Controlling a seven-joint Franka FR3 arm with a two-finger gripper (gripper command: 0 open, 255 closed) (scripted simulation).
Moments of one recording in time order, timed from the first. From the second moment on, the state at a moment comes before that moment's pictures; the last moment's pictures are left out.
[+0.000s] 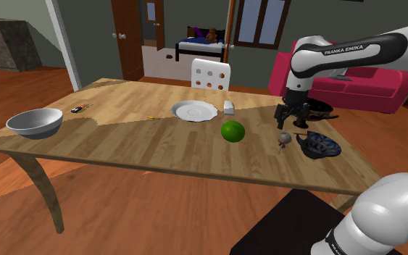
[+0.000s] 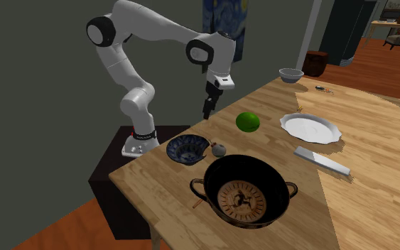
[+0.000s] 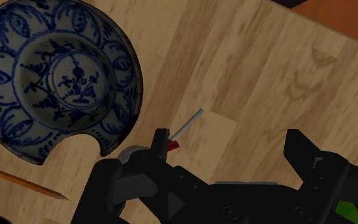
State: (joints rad) arm -0.18 -0.41 -0.18 -2.34 -0.06 1.76 0.05
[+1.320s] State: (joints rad) arm -0.18 -0.40 -0.19 -2.42 -0.06 1.85 0.06
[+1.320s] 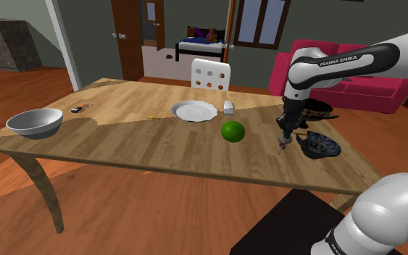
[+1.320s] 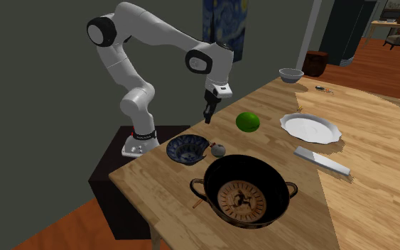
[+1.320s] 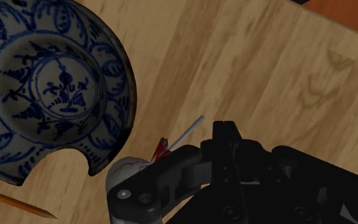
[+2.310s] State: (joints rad) arm -0.25 -0.22 -0.21 -2.46 -0.11 2.20 0.21
